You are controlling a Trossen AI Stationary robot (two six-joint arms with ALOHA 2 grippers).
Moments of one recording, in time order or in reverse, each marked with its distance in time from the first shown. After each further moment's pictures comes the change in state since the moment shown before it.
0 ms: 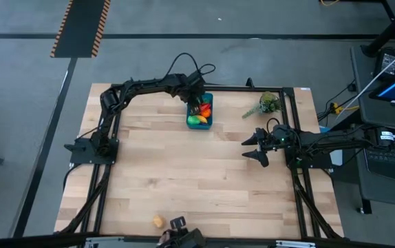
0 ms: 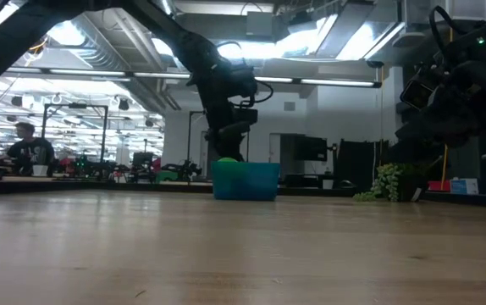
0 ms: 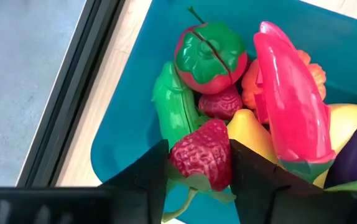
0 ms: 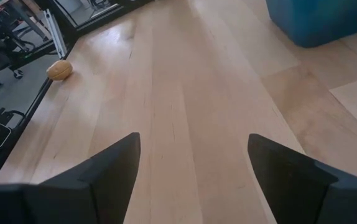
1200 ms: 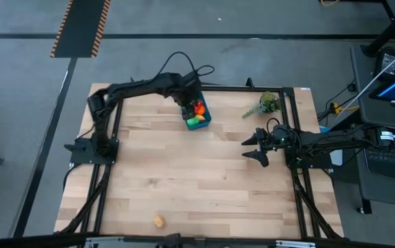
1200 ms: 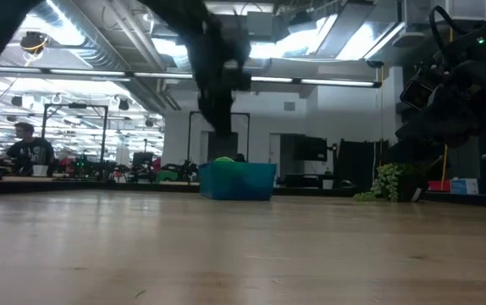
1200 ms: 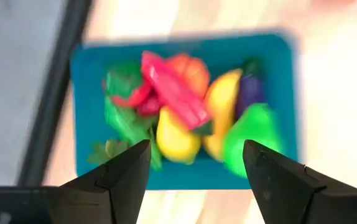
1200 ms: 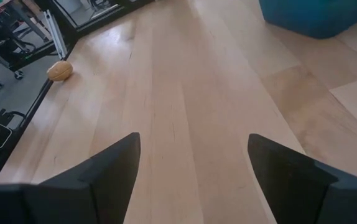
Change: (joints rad) left arm -0.071 -0.167 -0.001 -0.209 0.021 -0.003; right arm 0.000 0.000 0.000 0.002 0.000 0.004
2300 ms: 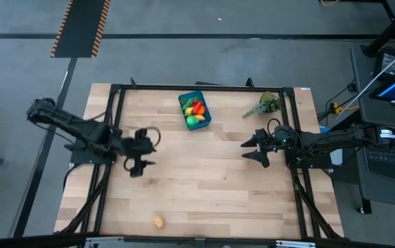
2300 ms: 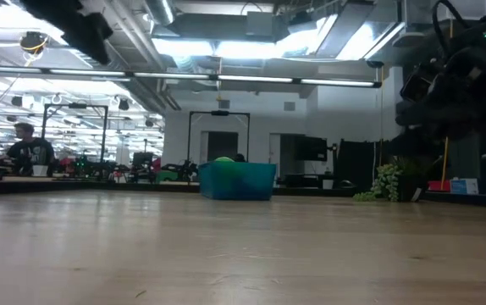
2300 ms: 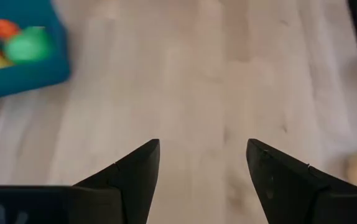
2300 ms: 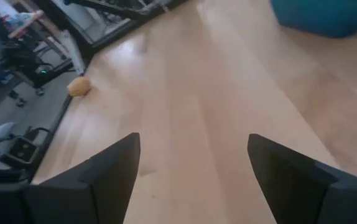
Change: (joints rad) left arm -0.817 -0.925 -0.756 0.124 -0.209 -0.547; right arm 0.038 0.000 0.000 0.051 0.001 0.101
